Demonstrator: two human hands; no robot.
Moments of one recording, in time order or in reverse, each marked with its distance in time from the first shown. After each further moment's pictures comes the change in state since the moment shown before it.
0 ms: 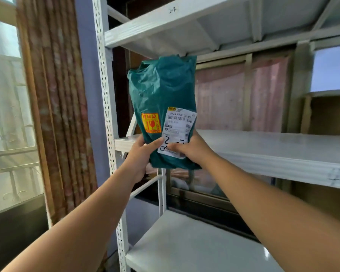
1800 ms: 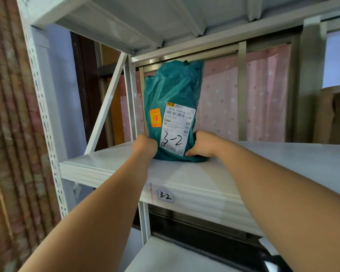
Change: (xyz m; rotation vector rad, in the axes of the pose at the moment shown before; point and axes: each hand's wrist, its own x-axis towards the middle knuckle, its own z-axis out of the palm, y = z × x) left_hand 0.240 -0.089 0.071 0.640 0.330 -0.277; right_hand 0.143 0.074 -0.112 -0.834 -0.160 0.210
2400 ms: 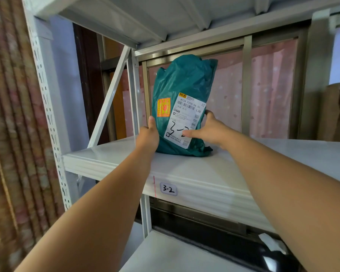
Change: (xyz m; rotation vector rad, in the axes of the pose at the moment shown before) left_hand -0.005 0.004 0.001 -0.120 0.025 0.030; right_hand -0.002 0.003 -0.007 0.519 0.178 0.059
